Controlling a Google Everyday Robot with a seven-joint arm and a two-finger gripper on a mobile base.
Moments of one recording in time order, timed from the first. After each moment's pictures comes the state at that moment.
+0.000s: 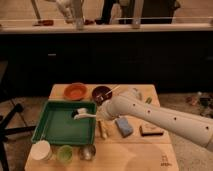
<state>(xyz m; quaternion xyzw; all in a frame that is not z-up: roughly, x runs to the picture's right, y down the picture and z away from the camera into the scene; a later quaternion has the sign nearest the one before) -0.046 0.137 0.761 -0.22 -0.27 0.04 0.94</state>
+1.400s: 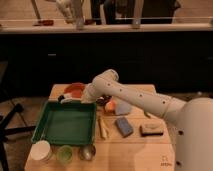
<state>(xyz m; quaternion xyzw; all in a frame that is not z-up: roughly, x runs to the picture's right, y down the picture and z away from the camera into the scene) -0.129 0.055 0.834 -0.20 -0.28 0.00 0.94</state>
